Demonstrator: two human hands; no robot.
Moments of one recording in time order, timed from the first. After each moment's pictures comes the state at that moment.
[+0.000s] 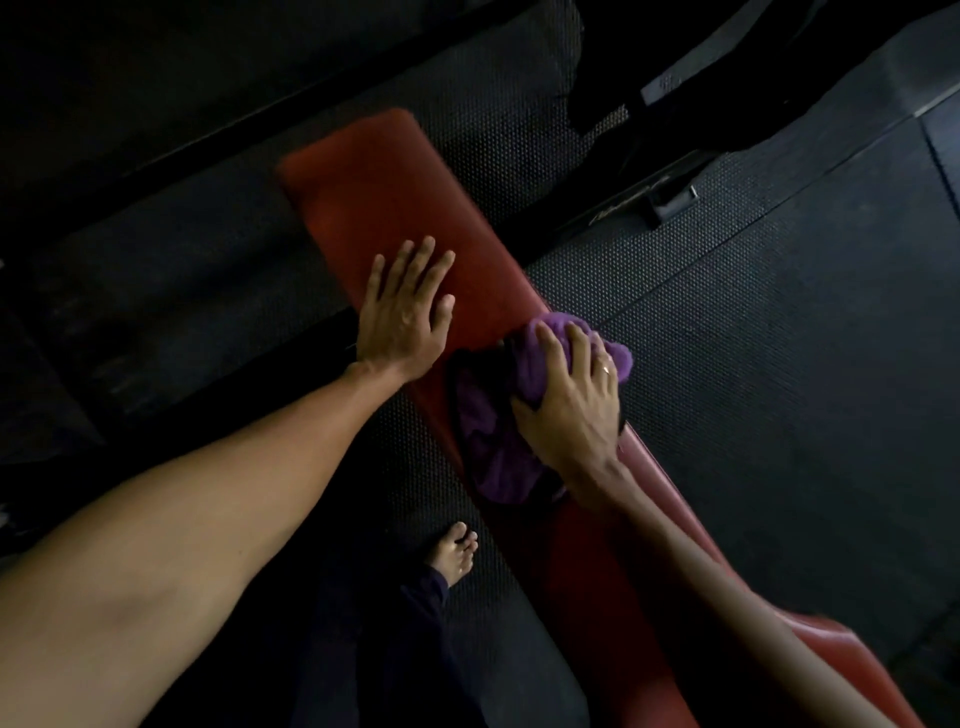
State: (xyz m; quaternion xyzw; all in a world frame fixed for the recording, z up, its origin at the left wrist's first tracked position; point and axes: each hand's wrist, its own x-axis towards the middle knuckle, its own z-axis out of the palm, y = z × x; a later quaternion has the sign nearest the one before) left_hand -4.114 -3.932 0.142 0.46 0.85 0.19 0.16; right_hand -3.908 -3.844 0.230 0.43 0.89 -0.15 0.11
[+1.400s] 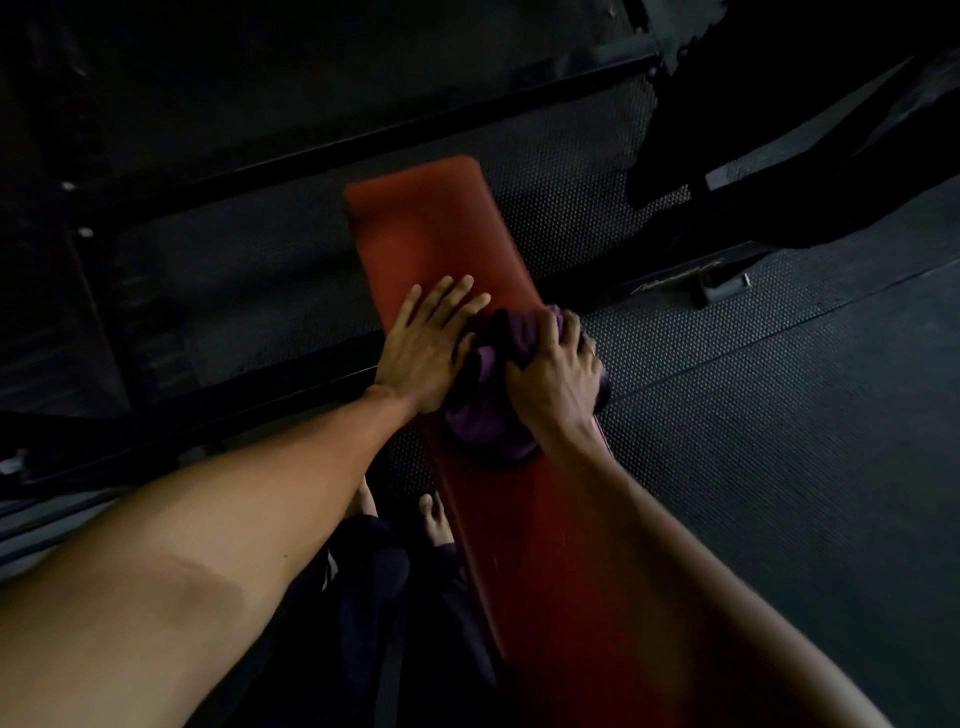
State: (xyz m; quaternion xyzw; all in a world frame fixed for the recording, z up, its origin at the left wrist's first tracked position) left_hand -4.118 -3.930 0.147 0.47 0.86 0.13 0.17; right_hand -3.994 -3.800 0.196 0.41 0.88 -0.20 0.11
